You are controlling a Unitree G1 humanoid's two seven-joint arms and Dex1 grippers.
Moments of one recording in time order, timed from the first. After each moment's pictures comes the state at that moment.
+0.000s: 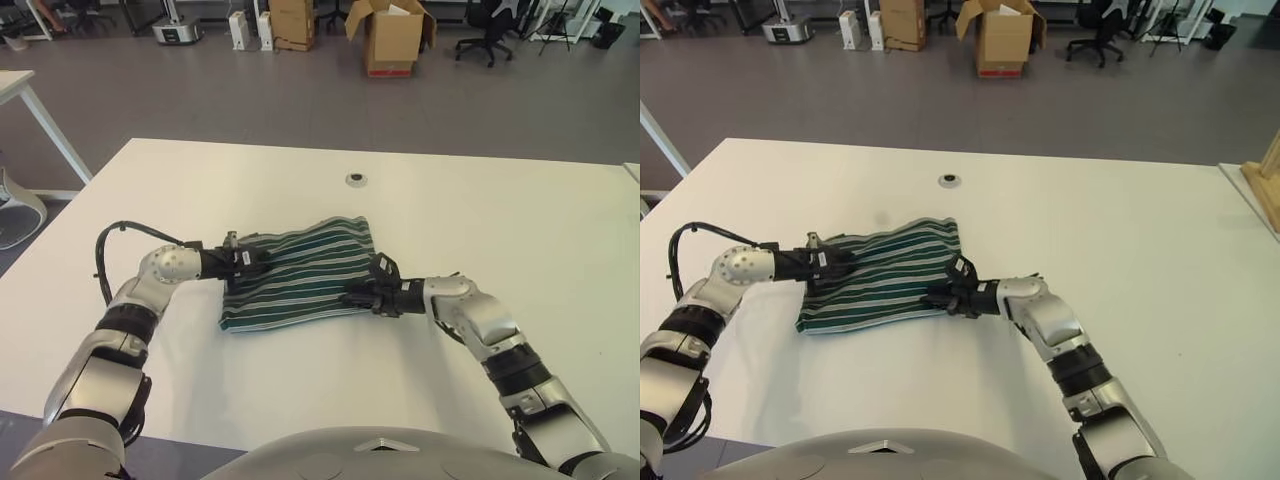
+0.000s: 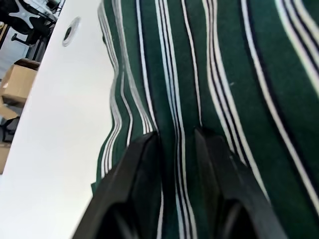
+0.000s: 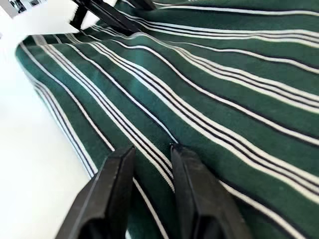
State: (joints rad) left arm -0.49 0.69 -0.36 0.73 0.16 -0.53 -1.04; right arm -0.35 -0.40 0.36 0.12 0.27 0.67 0.89
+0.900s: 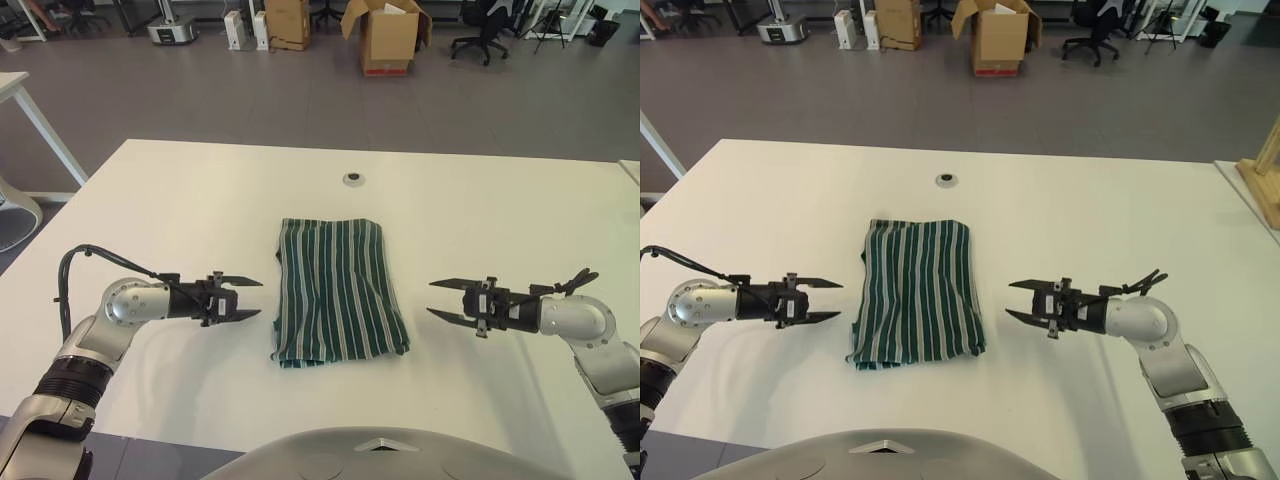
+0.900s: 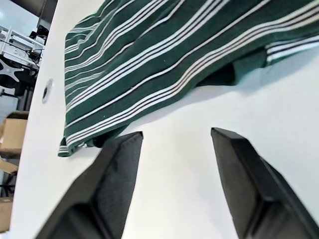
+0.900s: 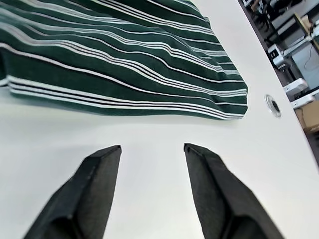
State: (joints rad) left arm -0.12 0.83 -0.21 0.35 0.13 -0.80 -0.98; right arm 0.11 -0.80 0.06 -0.03 -0.07 -0.47 0.95
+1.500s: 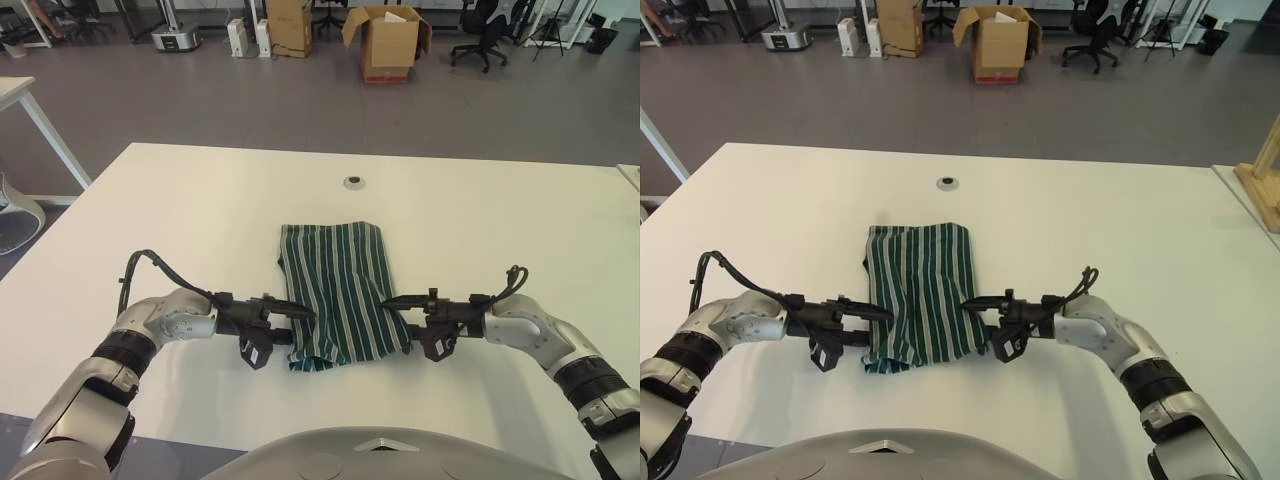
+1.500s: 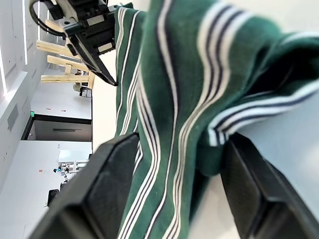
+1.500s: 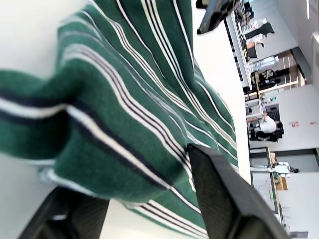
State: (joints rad) left arm -0.36 0.70 -0.48 0.61 0.57 -1.34 -0.51; right arm -0.20 -0.71 0.40 0.36 -0.39 -1.03 0.69
